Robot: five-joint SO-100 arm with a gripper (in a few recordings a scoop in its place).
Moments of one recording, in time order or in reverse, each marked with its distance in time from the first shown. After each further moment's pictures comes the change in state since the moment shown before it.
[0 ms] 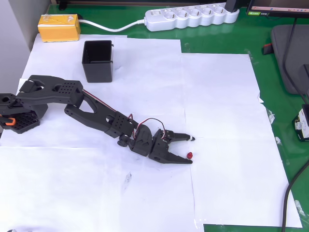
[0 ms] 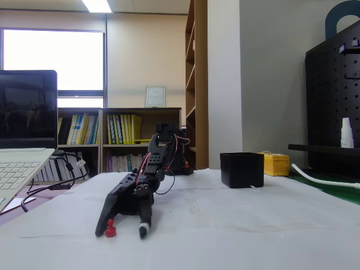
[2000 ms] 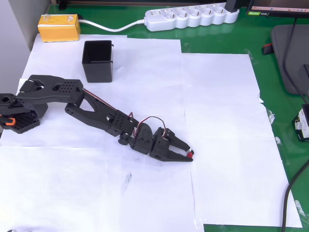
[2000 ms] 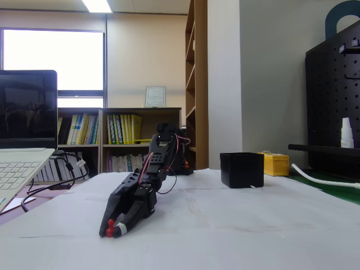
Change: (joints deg) arm -1.5 -1.8 0.9 4.9 1.0
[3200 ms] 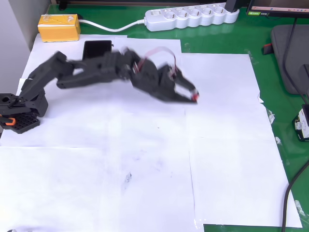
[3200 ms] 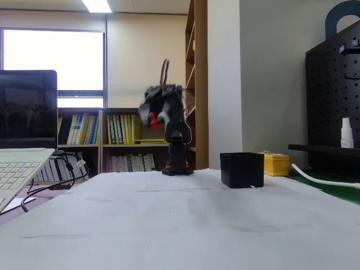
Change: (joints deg) arm -11.8 -37.2 21.8 72.2 20.8
